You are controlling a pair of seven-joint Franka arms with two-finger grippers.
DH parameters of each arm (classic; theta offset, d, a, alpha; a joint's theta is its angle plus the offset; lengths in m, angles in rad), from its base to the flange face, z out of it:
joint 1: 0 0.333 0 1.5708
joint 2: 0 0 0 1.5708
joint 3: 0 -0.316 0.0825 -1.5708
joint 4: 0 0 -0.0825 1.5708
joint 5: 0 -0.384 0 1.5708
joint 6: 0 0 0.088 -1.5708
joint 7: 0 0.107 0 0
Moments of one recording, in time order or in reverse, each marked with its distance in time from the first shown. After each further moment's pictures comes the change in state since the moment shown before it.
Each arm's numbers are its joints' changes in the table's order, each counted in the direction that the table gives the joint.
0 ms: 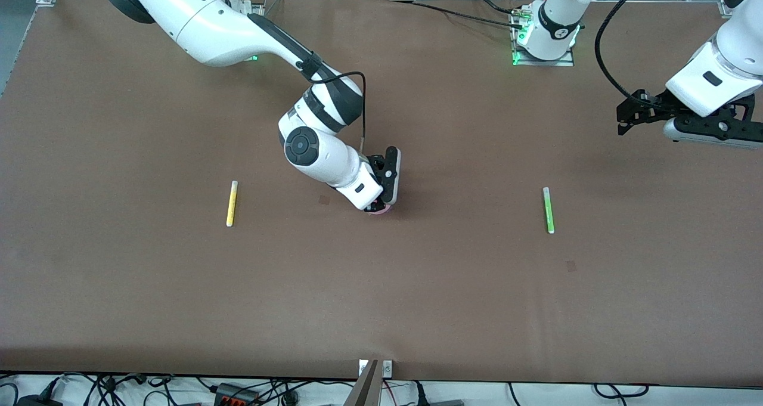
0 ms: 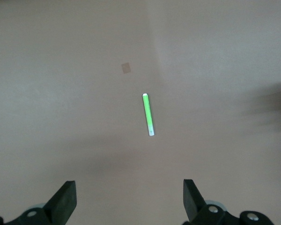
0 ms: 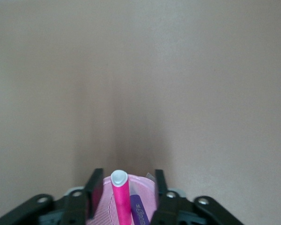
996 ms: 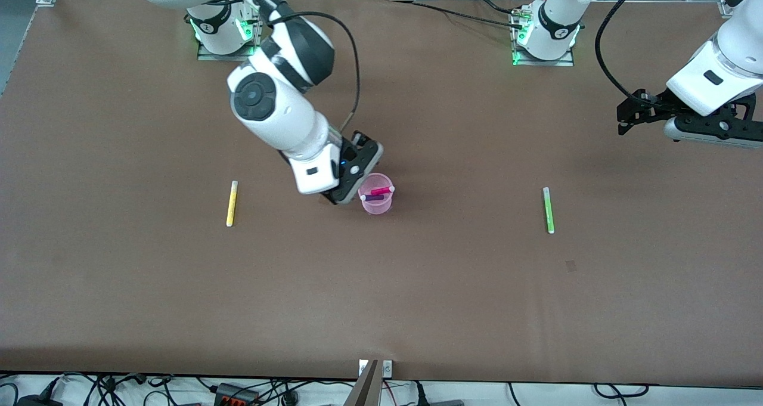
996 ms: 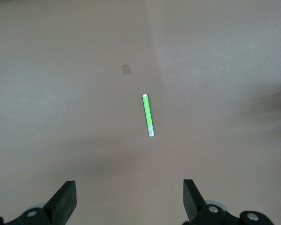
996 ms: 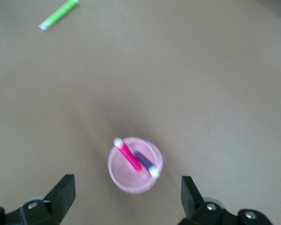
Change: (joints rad) left arm 0.000 0.000 0.001 0.004 0.000 0.000 0.000; right arm -0.074 0.265 0.032 0.019 0.000 0.299 0.577
